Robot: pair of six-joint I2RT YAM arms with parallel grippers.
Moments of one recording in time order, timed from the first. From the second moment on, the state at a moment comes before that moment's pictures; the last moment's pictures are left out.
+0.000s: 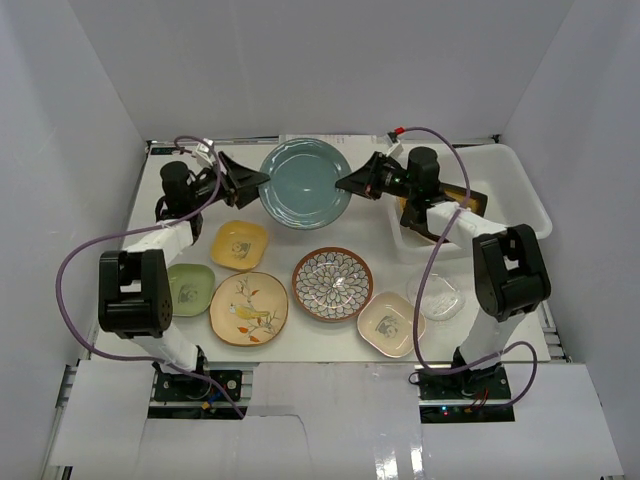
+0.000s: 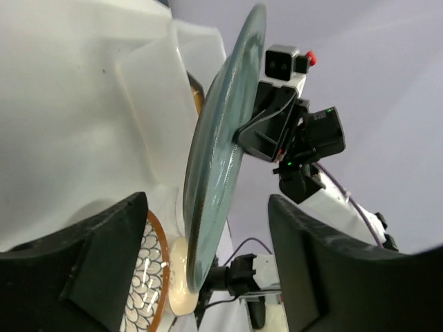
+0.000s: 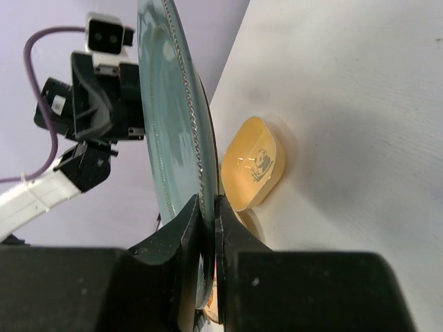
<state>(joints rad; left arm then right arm) 0.04 1.66 0.96 0.66 1.00 -1.21 0.36 1.79 1.16 0.51 -0.77 0.95</state>
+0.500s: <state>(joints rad) -0.31 1.62 1.08 -0.12 0.54 -0.59 -0.30 1.34 0.88 0.35 -0.70 0.89</state>
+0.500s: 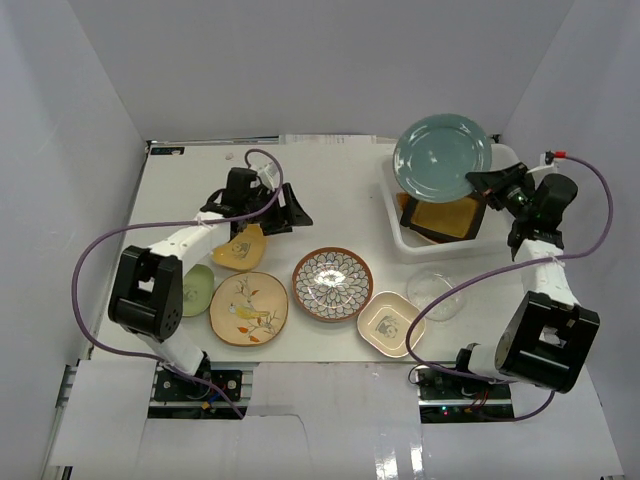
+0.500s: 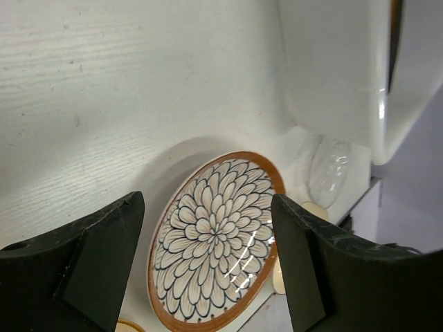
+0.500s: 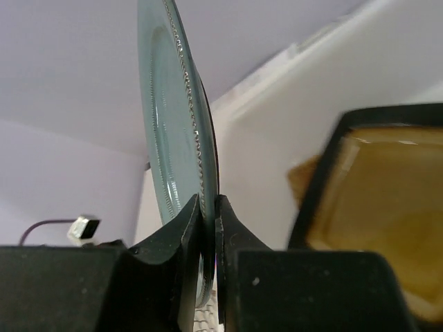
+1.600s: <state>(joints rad) -0.45 1.83 1.14 -0.43 0.46 -0.36 -0.36 1.40 0.90 -0.08 -0.30 0.47</state>
